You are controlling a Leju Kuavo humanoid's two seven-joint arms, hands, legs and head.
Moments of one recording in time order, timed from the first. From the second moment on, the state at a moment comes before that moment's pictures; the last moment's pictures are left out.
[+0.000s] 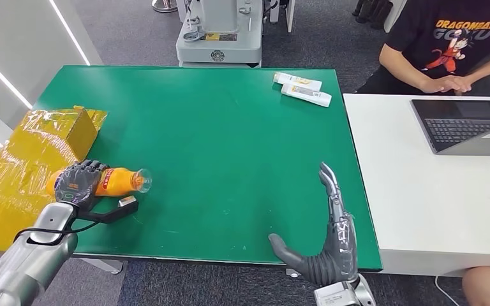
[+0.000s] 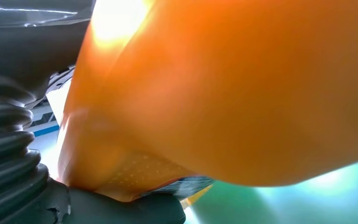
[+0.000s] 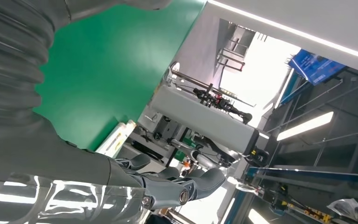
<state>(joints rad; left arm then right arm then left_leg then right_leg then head) -0.50 0.33 -0.31 -0.53 -1.40 0.53 -0.07 0.09 -0.06 0.60 -1.87 0.37 -0.47 -0.55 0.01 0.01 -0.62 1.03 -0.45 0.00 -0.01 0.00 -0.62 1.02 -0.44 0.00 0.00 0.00</state>
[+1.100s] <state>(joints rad) -0.45 0.26 -0.14 -0.53 -1.25 0.59 -0.04 0.10 -0.08 0.60 -1.86 0.36 -0.48 -0.54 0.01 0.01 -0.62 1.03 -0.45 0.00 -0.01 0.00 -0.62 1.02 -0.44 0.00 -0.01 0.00</state>
